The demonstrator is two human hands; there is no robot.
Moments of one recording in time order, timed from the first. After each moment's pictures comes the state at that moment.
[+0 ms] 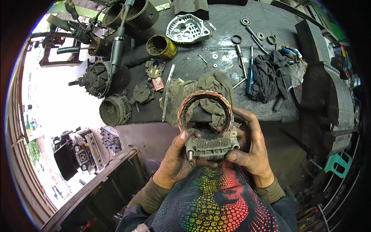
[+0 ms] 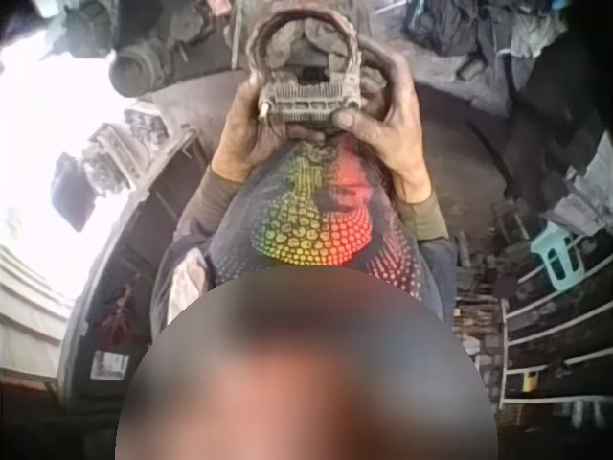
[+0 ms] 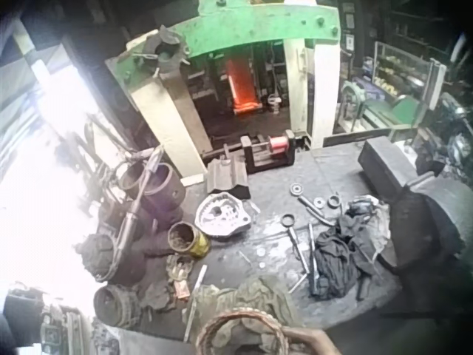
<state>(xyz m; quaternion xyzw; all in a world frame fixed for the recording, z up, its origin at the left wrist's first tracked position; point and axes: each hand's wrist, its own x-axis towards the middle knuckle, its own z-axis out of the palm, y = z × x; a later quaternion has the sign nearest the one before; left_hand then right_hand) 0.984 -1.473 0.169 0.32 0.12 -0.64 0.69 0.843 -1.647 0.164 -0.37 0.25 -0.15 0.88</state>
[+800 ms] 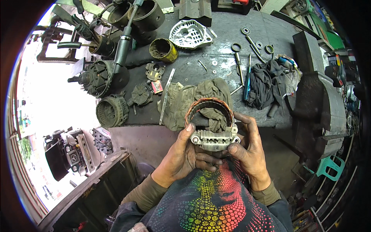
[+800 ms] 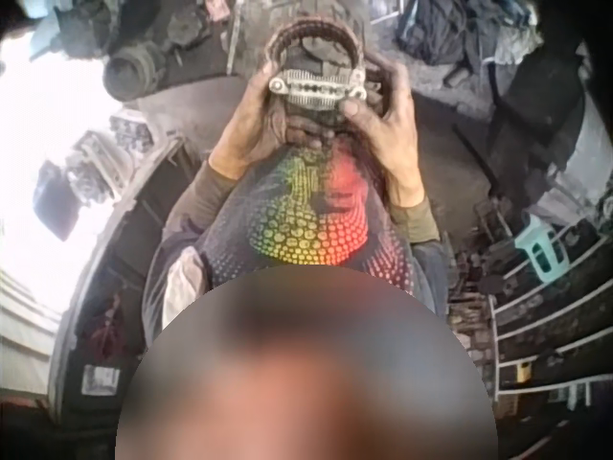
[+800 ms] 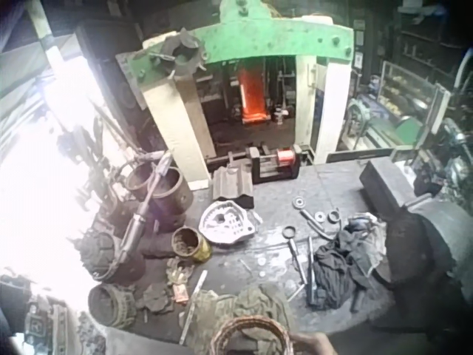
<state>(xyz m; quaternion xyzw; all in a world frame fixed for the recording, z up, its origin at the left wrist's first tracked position) 0.998 -1.491 0.172 0.40 0.11 -0.71 0.58 0.844 -1.645 0.168 -0.45 0.31 -0.13 0.83</state>
